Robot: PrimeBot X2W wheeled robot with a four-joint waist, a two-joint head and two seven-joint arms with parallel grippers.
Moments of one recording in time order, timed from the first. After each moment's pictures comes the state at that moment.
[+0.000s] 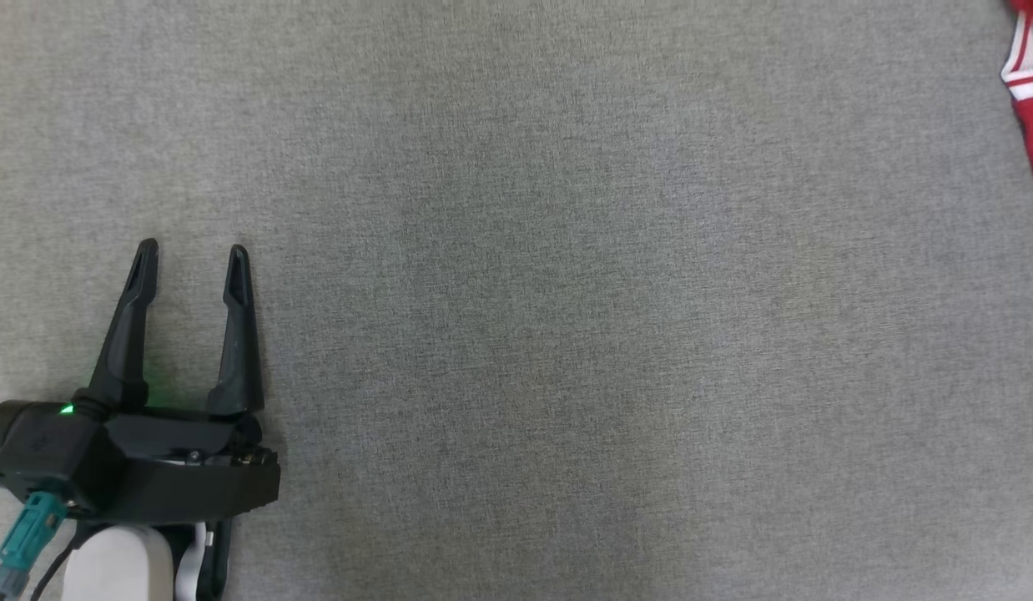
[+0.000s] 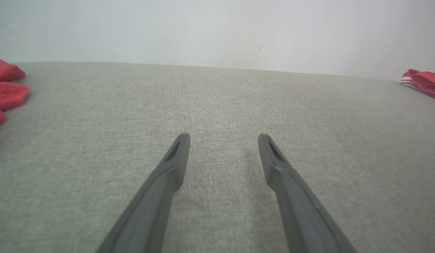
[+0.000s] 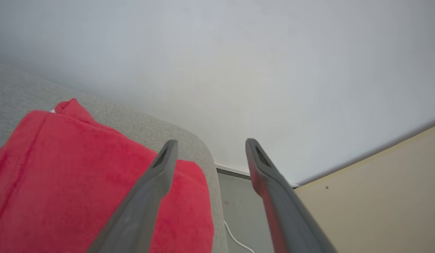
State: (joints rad) left arm -0.27 0.09 0.04 -0.06 -0.13 -0.13 -0.26; right arm -1.19 -0.85 0.33 0.79 0.26 0.13 -0.03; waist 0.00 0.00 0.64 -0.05
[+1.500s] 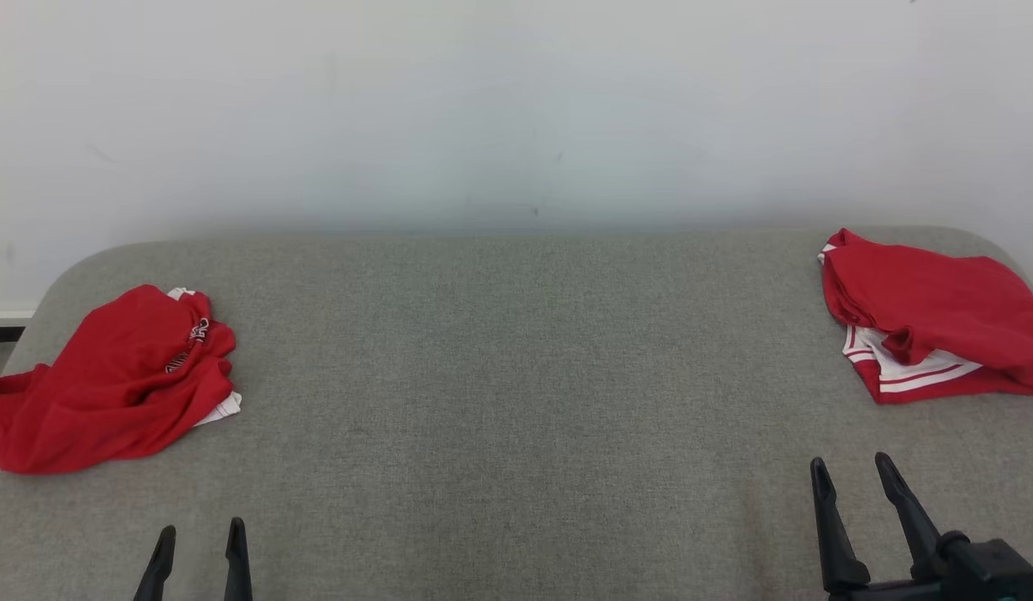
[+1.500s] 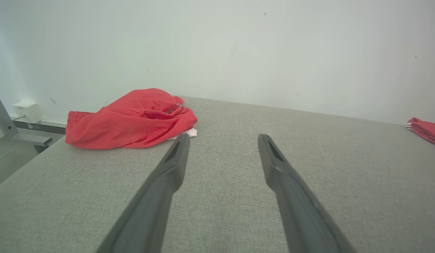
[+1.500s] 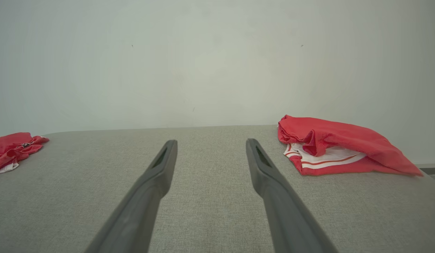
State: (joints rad) left arm 0.09 0.05 0.14 0.15 -0.14 -0.13 -0.26; right arm 0.04 -0.15 0.03 0.14 0.22 0.13 -0.23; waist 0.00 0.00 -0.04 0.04
